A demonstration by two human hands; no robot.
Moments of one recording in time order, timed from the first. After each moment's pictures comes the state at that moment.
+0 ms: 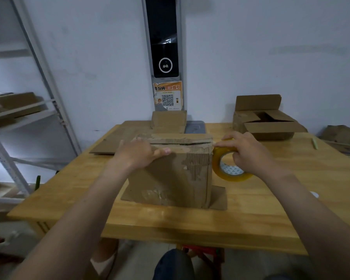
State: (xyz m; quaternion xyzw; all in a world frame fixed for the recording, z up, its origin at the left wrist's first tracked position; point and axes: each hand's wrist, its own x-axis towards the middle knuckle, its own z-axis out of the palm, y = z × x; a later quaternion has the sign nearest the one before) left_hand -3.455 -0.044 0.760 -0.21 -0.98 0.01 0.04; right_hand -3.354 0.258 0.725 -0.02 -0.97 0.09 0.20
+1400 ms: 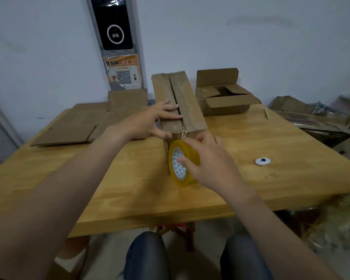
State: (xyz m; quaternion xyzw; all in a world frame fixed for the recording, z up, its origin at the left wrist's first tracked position) left_hand -3.502 0.081 0.747 -0.57 -0.81 -0.17 -0.01; right_hand -3.292 0.214 0.677 -0.10 -0.96 0.13 0.24
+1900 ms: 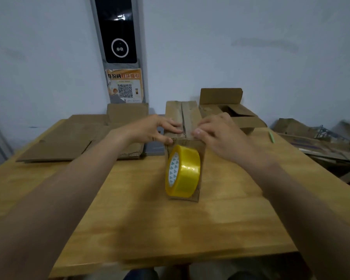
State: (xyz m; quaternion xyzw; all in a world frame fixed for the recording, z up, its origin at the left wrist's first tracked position) left_hand -3.581 0.112 0.761 -0.55 -0.79 -0.23 -0.09; right_hand -3.384 0.295 0.756 -0.03 -0.96 0.13 0.24
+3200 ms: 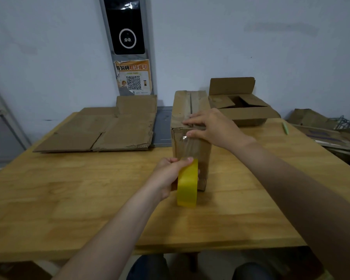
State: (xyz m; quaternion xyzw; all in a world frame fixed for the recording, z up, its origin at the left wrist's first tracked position) left_hand -3.442 0.112 0.672 -0.06 -0.68 -0.67 -0.30; right_hand -3.439 0.303 0.734 0.03 -0.97 0.14 0.20
